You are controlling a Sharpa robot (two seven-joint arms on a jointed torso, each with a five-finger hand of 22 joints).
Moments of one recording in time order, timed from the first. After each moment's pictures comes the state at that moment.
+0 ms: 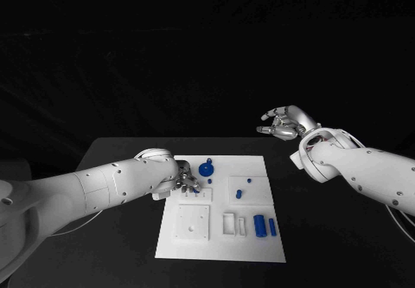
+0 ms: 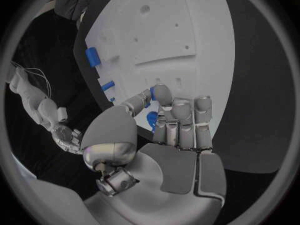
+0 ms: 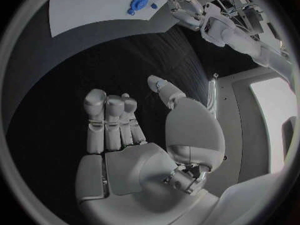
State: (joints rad) left arm 1.28 -0.47 -0.21 1.06 -1.04 0.12 -0.45; left_hand 0.88 -0.04 0.67 -0.08 0.08 1.08 0.02 0.27 1.28 1.30 -0.09 0.96 0.48 1.18 -0.18 1.47 0.47 0.07 0.82 -0.10 1.30 1.03; right arm 1.26 -0.74 0.01 1.28 -1.06 -0.56 -0.03; right_hand 0.98 -0.23 0.52 -0.16 0.41 0.82 0.15 0.25 0.46 1.05 0.04 1.12 1.12 1.25 -0.07 1.19 0.93 0.13 1.20 -0.08 1.03 1.30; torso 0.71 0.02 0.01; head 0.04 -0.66
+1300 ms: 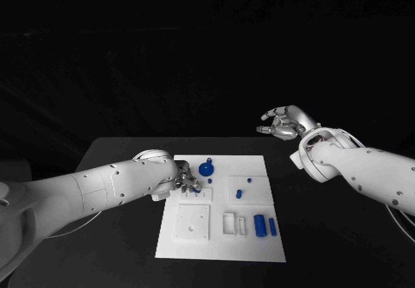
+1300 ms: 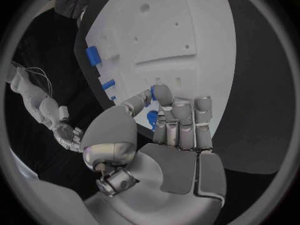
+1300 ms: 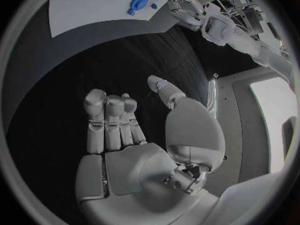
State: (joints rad) left arm 1.28 -0.49 -0.21 1.08 -1.03 0.09 -0.44; left_hand 0.89 -0.05 0.67 -0.08 0.15 1.11 0.01 0.24 1.28 1.32 -0.10 0.96 0.47 1.18 -0.18 1.48 0.47 0.07 0.83 -0.10 1.31 1.02; right arm 1.26 -0.73 0.01 1.28 -1.06 -0.55 -0.03; right_hand 0.98 -0.23 0.52 -0.16 0.41 0.82 0.15 0.25 0.46 1.05 0.04 1.12 1.12 1.24 -0.06 1.19 0.93 0.13 1.20 -0.08 1.03 1.30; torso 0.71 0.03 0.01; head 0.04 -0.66
